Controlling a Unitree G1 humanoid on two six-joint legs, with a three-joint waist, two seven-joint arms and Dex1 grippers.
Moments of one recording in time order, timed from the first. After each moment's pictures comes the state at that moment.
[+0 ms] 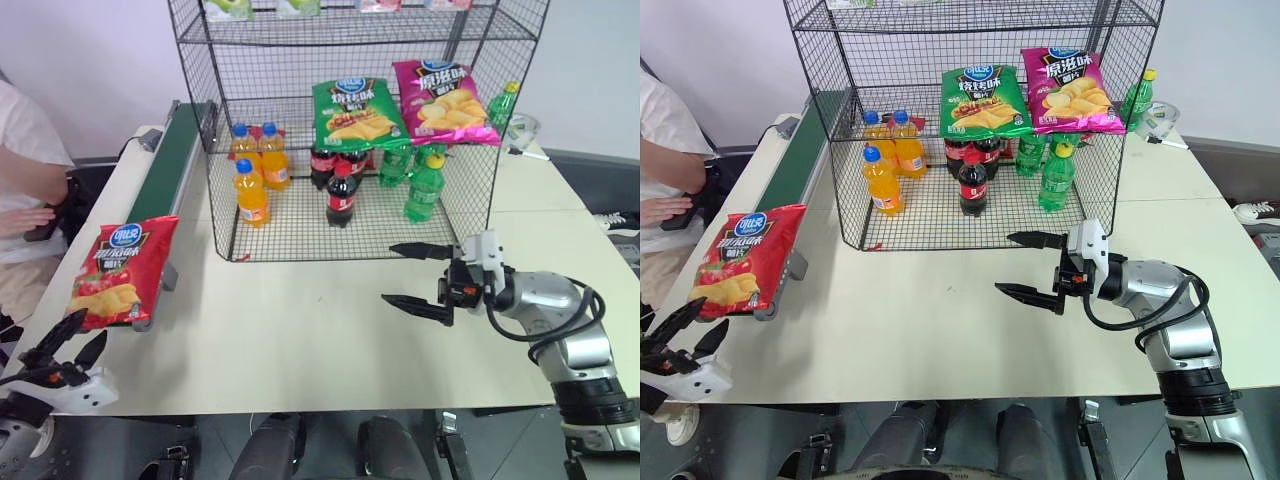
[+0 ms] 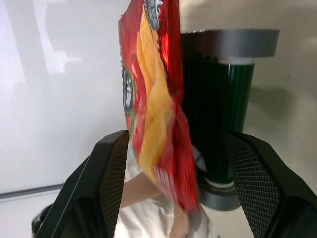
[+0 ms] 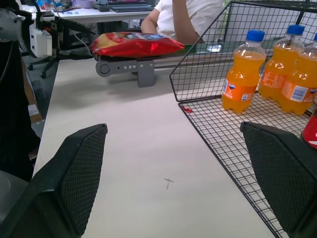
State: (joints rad) left arm 0.48 0.87 0.37 0.26 0.75 -0.68 0.30; right arm -0.25 -0.64 -0.05 -0.07 0.52 0.15 1.22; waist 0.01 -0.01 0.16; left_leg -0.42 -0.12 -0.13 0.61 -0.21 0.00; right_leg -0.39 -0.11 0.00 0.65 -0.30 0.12
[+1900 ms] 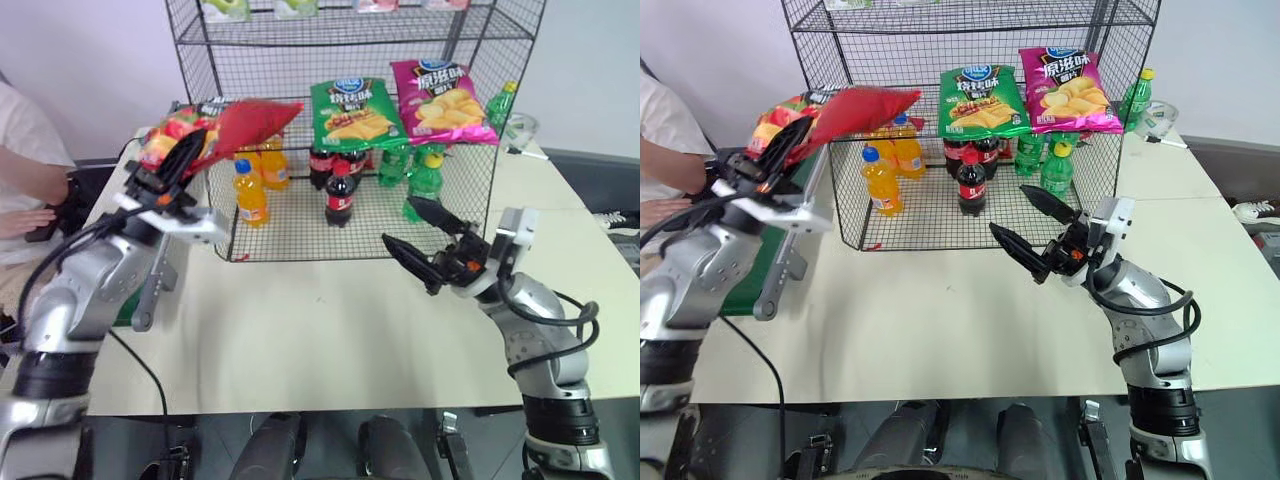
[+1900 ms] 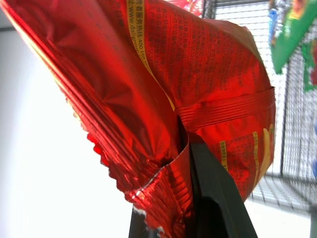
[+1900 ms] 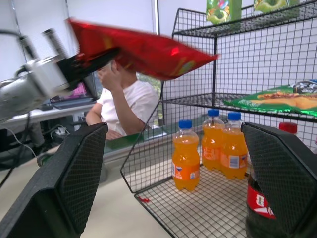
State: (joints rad) left arm -0.49 0.73 0.02 0.03 0.80 -0.48 0.13; right arm -0.20 -0.41 -0.13 -0.26 0.67 0.17 0.87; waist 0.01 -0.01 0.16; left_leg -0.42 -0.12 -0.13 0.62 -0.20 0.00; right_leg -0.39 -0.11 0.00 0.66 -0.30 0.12
